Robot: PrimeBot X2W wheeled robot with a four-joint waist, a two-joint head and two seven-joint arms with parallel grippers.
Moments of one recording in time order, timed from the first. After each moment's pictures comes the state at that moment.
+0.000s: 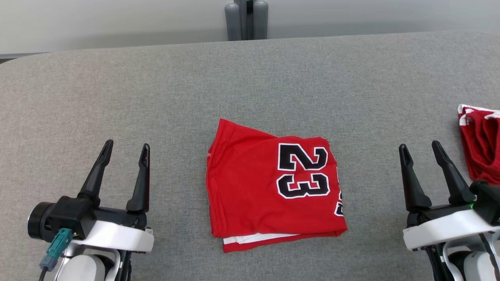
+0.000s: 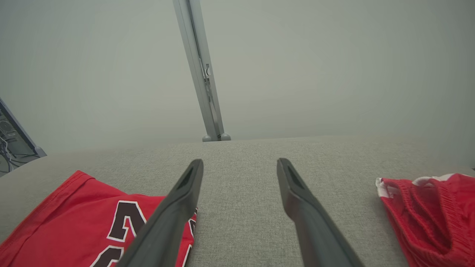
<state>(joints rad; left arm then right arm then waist) -0.11 0.19 -0.13 0.01 -0.25 0.00 -0.21 -0.09 -0.06 -0.01 -0.03 0.23 0.13 -0.07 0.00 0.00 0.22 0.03</state>
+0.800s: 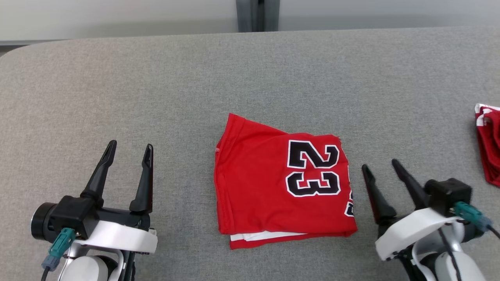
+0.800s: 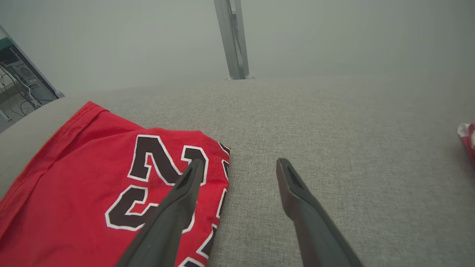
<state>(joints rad) -0.10 0.19 -0.15 -0.02 -0.27 0.02 -0.19 -0.12 -0.05 0.08 0.06 0.22 0.13 0.06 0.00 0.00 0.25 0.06</state>
